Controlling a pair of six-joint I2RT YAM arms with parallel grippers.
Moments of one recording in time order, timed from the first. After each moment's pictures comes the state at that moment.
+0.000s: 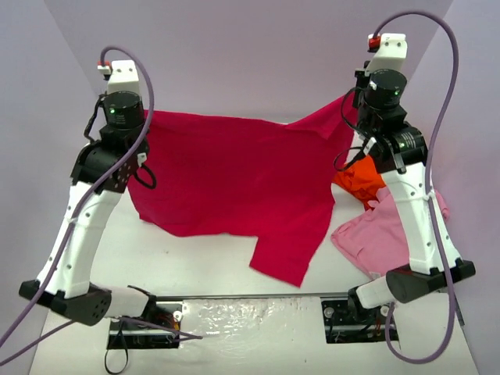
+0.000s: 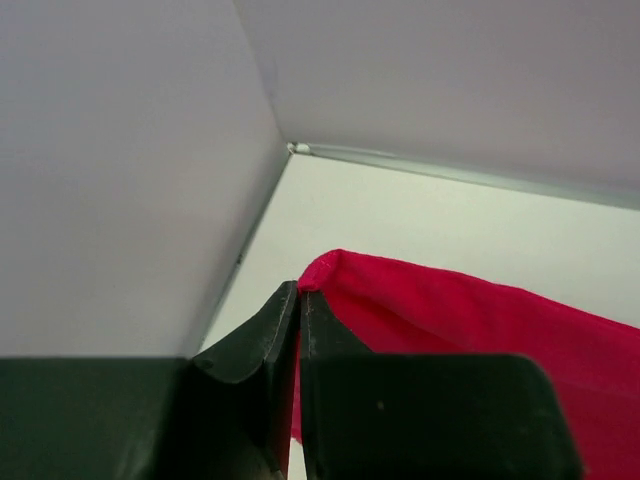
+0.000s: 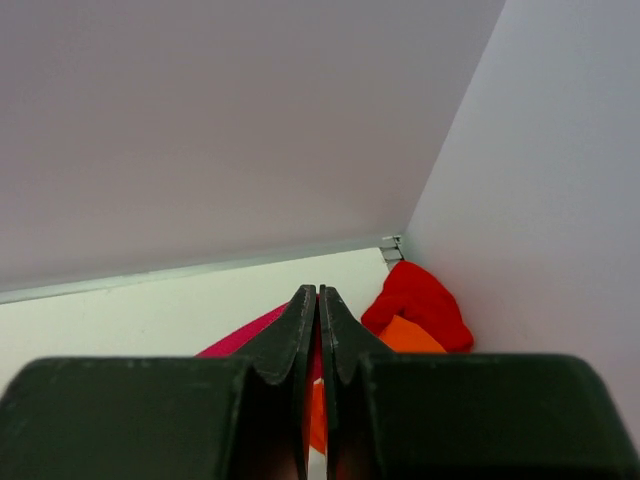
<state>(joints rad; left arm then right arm) -0.39 1.33 1.81 -0.71 -0.73 0.00 0.31 1.44 1.88 -0.49 0.57 -0.08</state>
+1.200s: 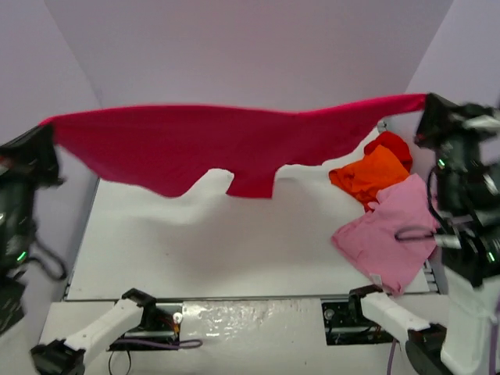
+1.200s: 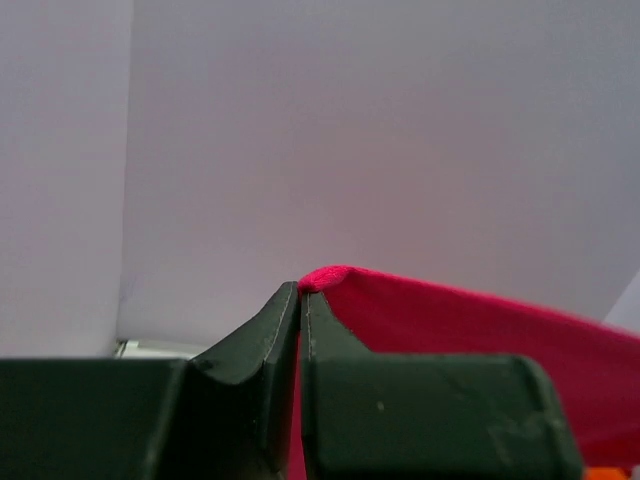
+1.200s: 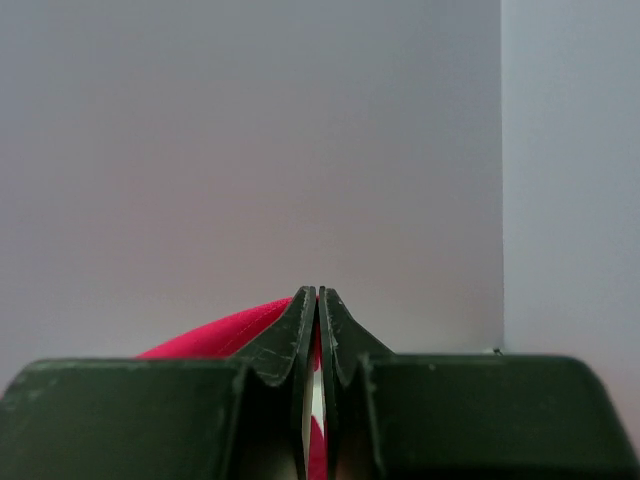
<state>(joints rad) -0.38 0.86 1.91 -0.66 -0.36 -0.09 0.22 0.96 1.78 -0.46 0.30 0.12</state>
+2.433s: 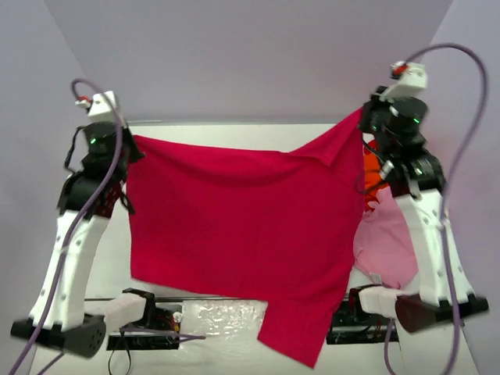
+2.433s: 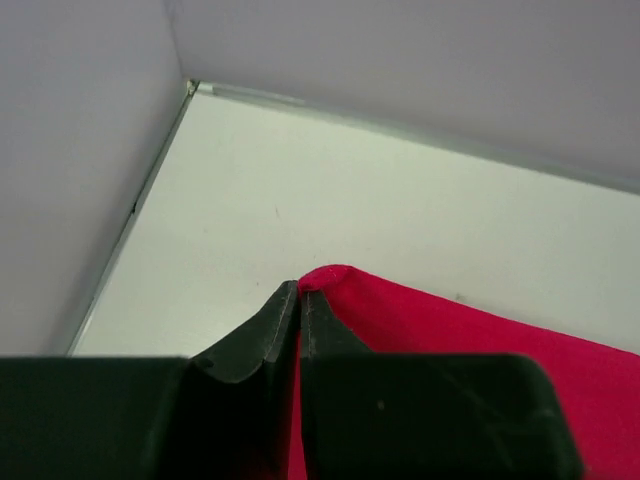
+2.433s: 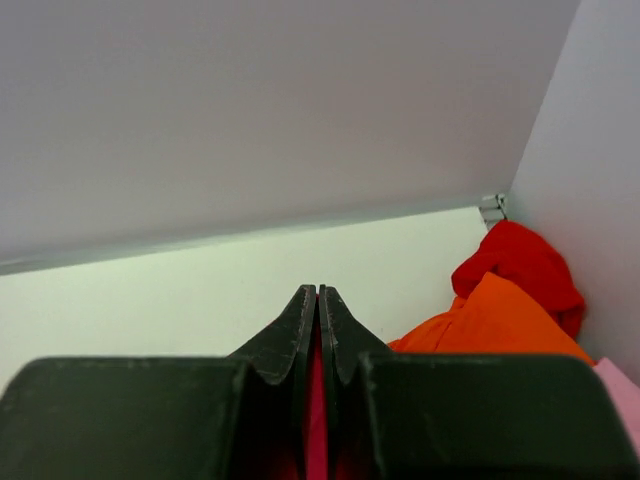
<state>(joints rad) -0.21 1.08 1.53 -0.71 -0.37 -0.21 0.18 1.19 1.62 -0.50 0.25 0.15</state>
